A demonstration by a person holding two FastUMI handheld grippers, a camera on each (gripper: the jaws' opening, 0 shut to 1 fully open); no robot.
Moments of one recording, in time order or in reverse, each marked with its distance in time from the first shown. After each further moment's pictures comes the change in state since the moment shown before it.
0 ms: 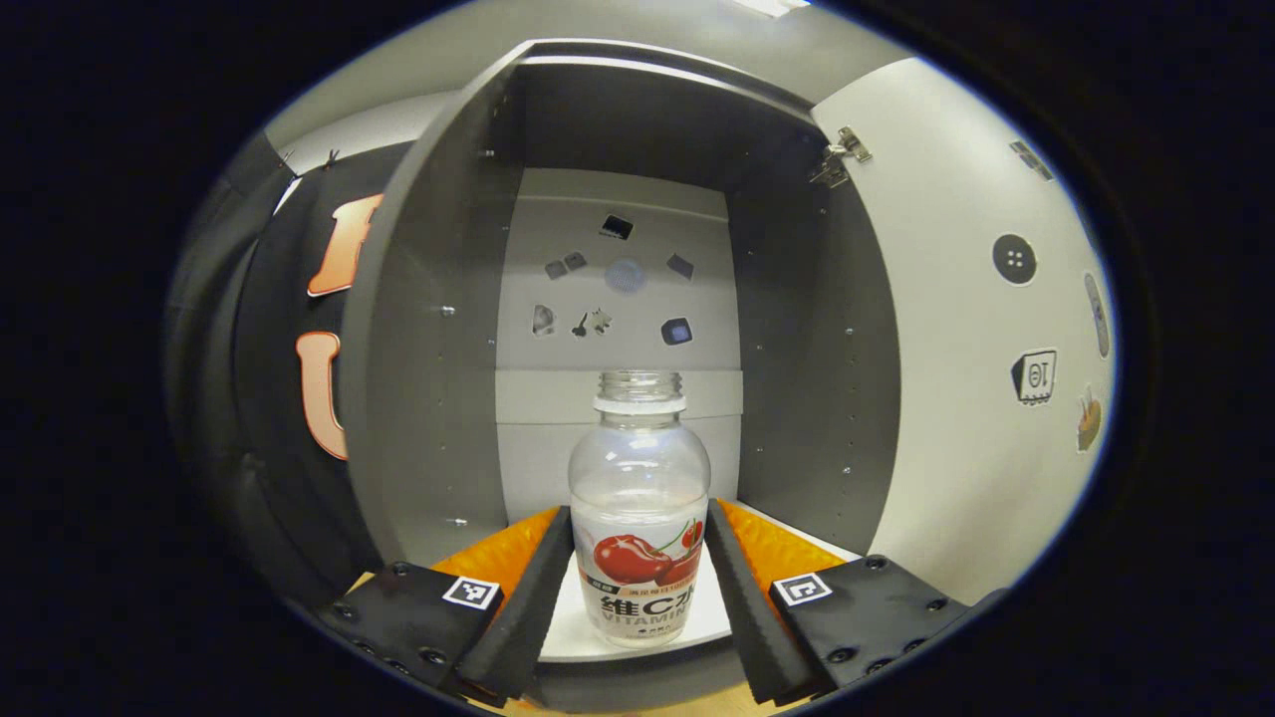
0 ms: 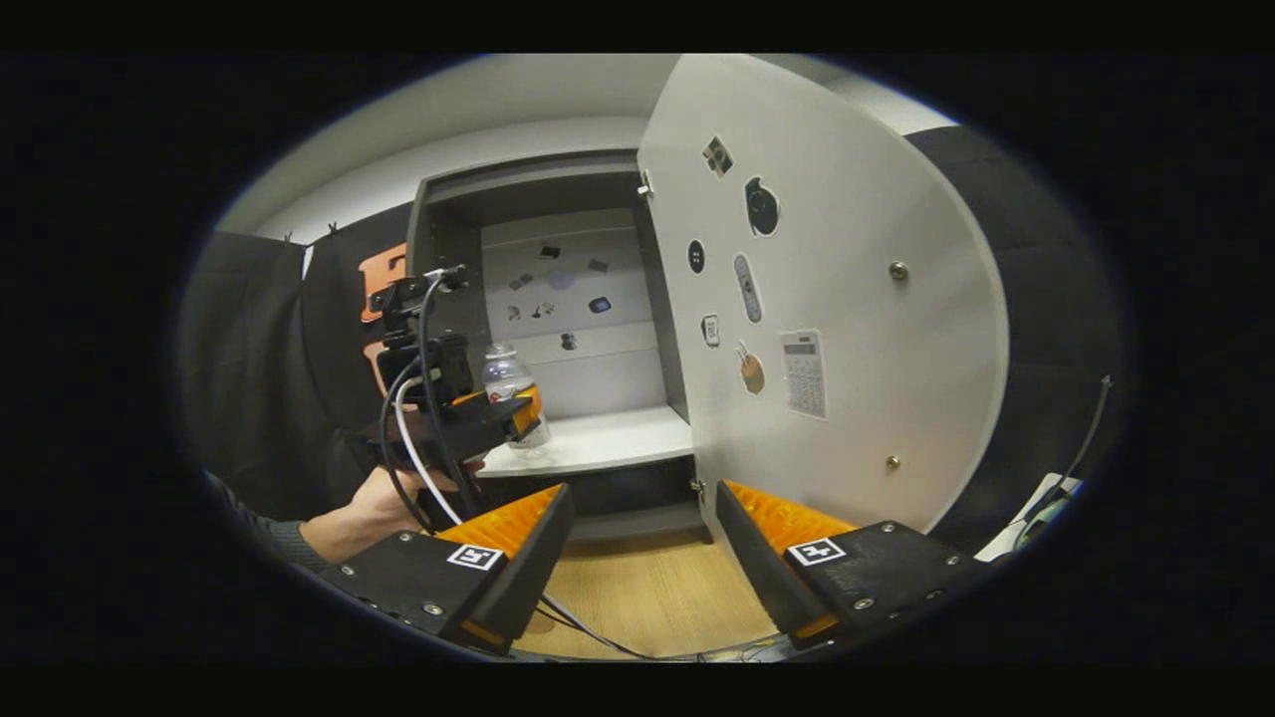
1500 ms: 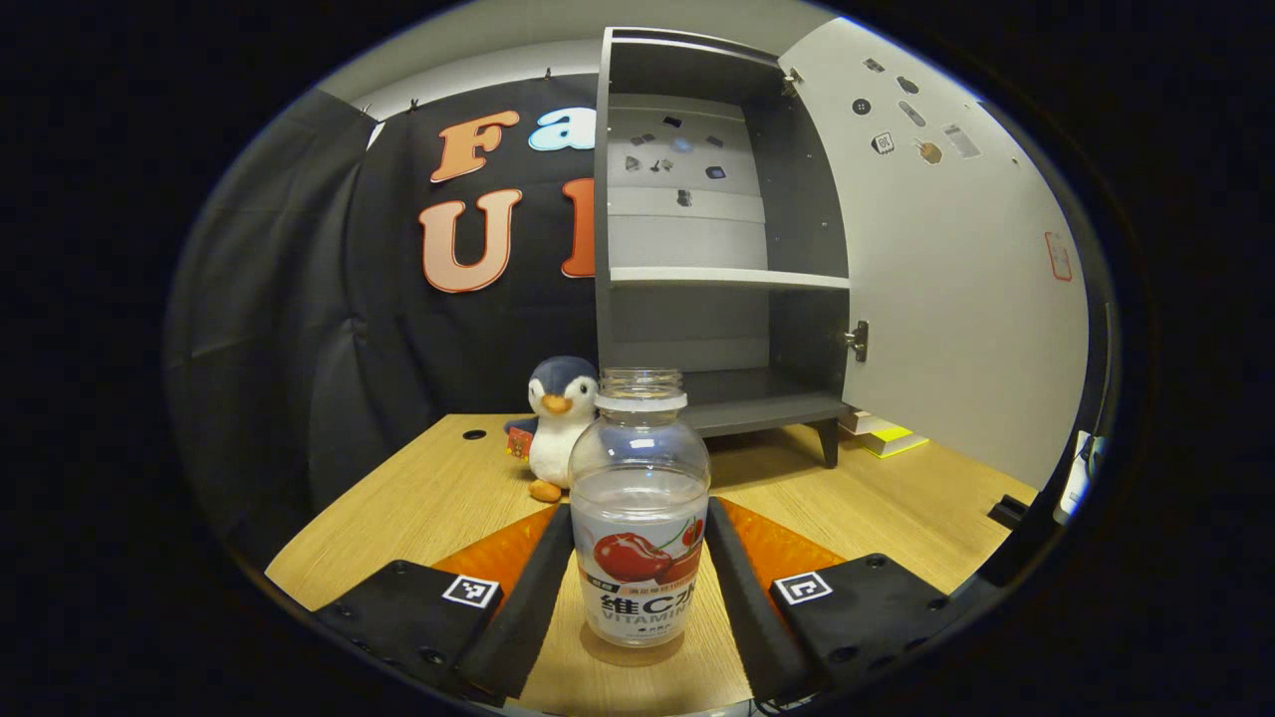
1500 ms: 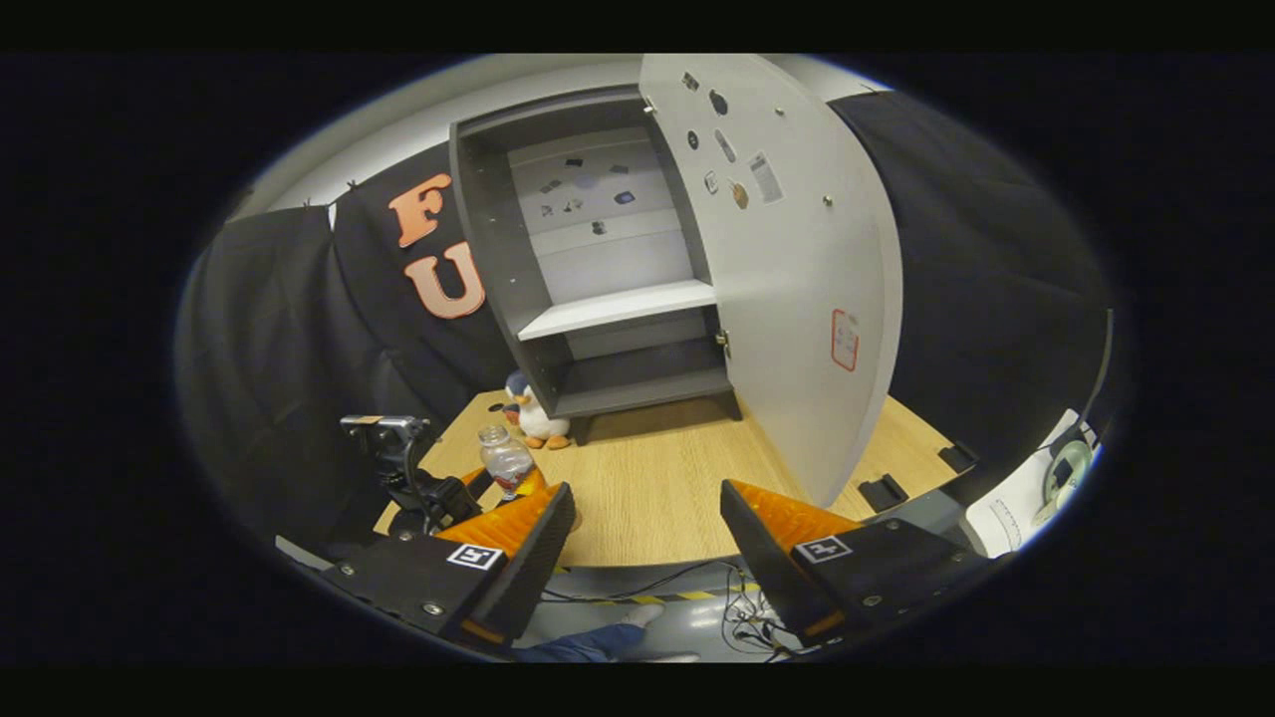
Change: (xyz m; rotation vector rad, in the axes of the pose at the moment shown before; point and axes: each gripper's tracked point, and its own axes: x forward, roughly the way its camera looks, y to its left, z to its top) left arm -0.268 0.032 -0.287 -0.006 0.281 0.169; right arm -0.095 -0.001 -0.162 0.033 0.355 0.104
